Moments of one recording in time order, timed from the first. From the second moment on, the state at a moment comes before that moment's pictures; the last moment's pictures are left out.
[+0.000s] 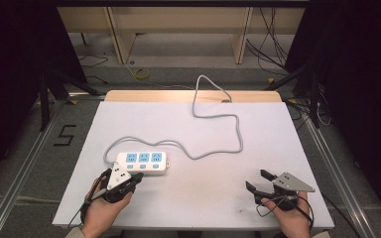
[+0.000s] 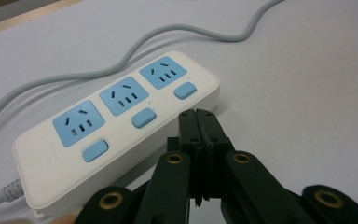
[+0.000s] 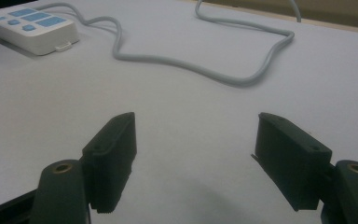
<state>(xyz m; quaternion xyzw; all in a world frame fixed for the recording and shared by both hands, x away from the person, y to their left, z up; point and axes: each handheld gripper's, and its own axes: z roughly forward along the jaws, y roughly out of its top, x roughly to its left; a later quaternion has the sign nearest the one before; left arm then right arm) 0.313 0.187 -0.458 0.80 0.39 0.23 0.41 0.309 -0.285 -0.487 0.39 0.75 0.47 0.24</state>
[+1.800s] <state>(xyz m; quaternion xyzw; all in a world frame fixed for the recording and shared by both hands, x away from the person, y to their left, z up) 0.365 0.194 -0.433 0.80 0.44 0.22 0.35 0.308 -0.284 -0.488 0.39 0.75 0.47 0.24</state>
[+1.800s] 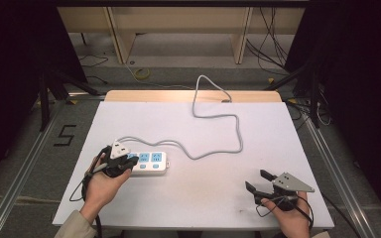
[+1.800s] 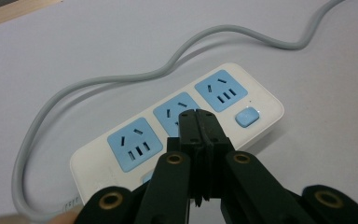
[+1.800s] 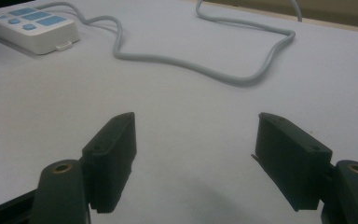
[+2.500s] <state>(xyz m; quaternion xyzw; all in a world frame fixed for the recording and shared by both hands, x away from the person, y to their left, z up) 0.377 0.199 -0.425 0.80 0.45 0.22 0.33 0.308 -0.284 -0.488 0.39 0.75 0.47 0.24</state>
